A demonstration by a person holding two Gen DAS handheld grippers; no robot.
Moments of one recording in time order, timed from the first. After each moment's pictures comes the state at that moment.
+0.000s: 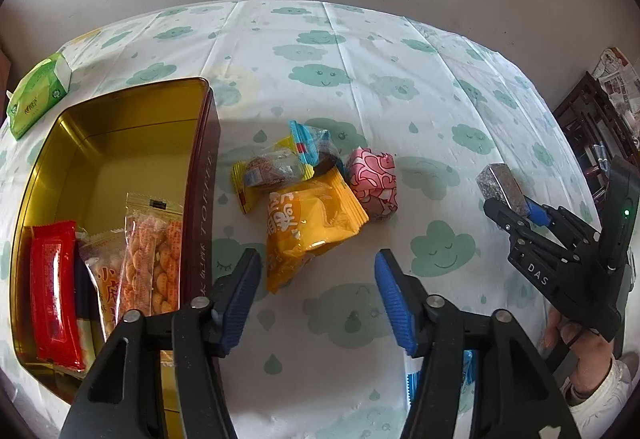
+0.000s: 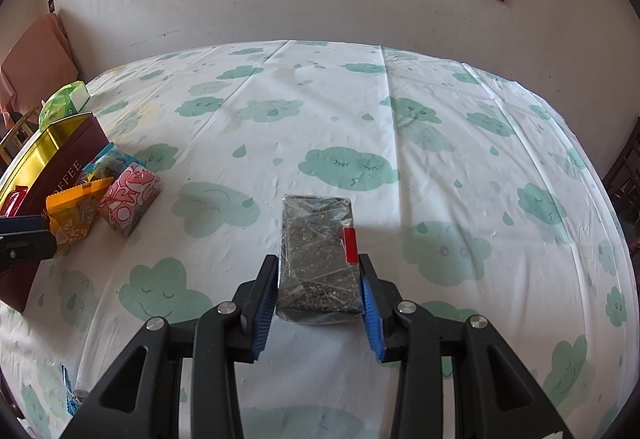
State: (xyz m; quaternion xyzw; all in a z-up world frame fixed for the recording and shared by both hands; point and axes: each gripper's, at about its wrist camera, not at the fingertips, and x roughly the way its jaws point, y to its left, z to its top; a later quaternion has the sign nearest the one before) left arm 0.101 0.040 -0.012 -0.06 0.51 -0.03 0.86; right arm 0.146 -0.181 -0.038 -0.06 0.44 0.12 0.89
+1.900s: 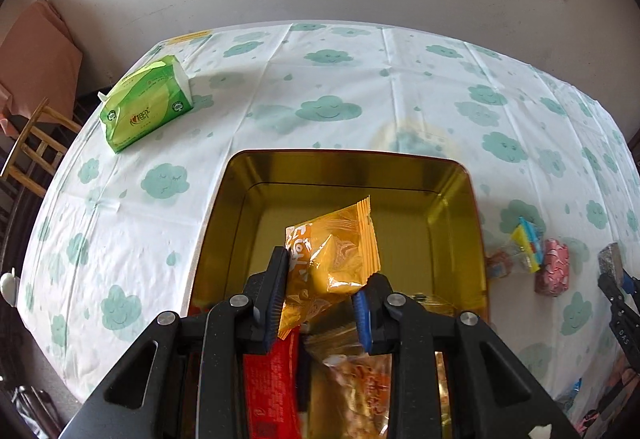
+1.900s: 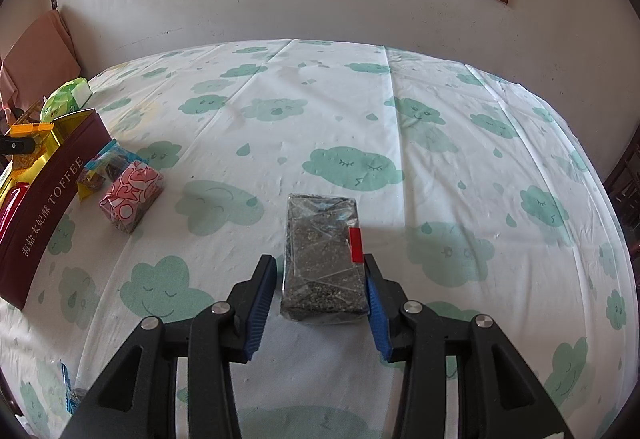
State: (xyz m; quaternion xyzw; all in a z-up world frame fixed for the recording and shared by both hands) left arm 0.137 0.191 0.007 -0.03 0.51 0.12 0.85; right arm 0.145 -0.178 -0.039 -0.06 0.44 0.13 0.89
